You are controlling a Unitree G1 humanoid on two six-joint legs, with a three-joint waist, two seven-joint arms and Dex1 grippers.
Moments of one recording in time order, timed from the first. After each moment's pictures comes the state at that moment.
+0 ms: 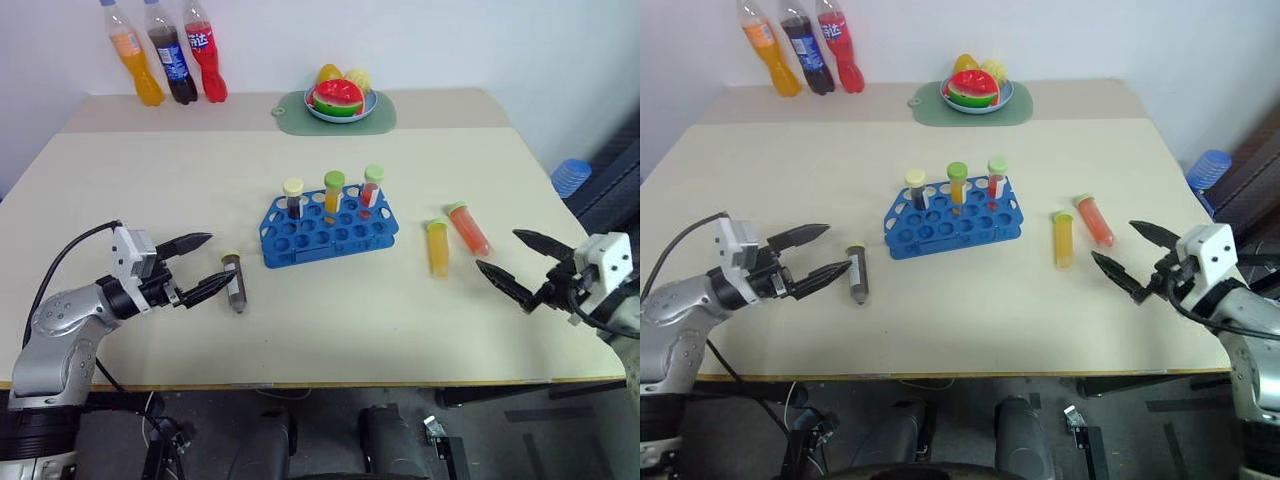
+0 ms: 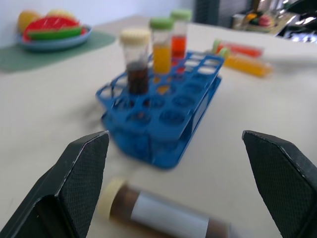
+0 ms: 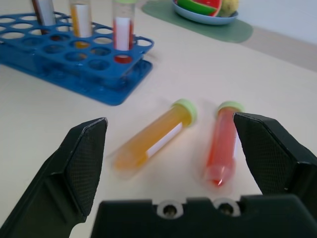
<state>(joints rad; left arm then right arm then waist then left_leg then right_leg) -0.10 0.68 0.24 -0.11 -0.57 0.17 -1.04 -0.03 -0.79 -0.37 -0.11 0.43 0.25 0.79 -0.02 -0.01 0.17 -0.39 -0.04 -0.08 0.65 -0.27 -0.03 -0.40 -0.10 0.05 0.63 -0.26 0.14</state>
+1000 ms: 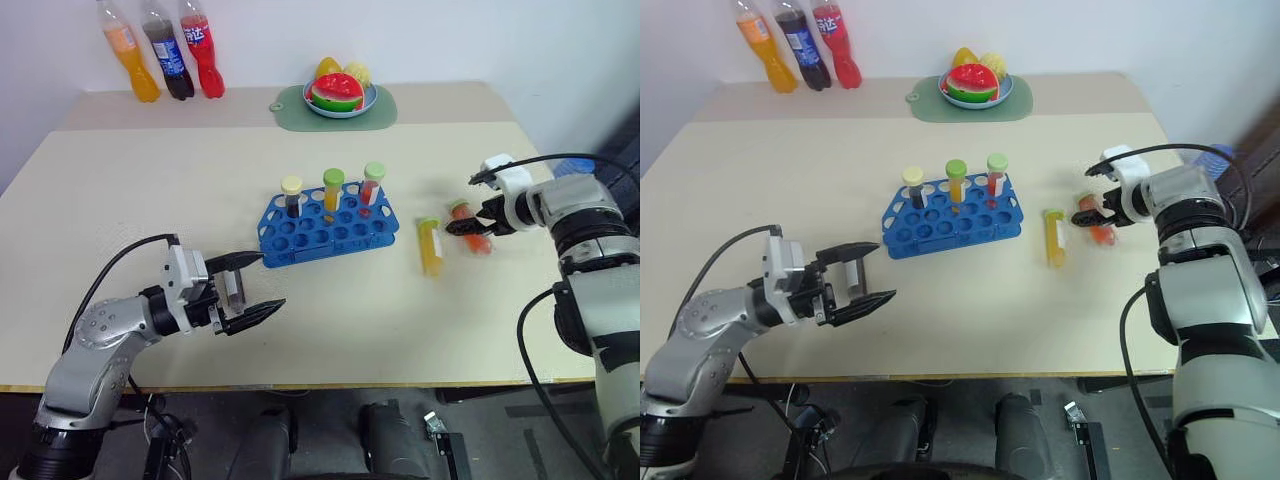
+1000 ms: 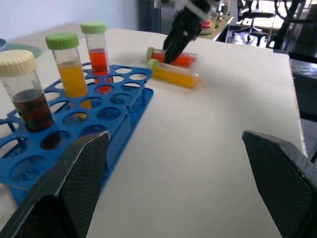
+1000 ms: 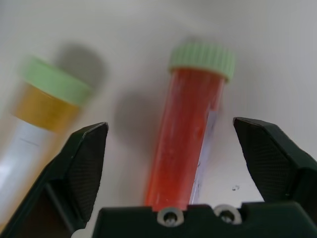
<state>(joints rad) 0.00 0.64 0.12 -0.39 -0.58 0.24 -0.97 -1.22 -0.69 0.29 1.23 -0.10 0.58 0.94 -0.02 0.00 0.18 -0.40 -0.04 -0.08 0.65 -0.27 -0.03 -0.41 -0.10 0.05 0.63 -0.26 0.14</state>
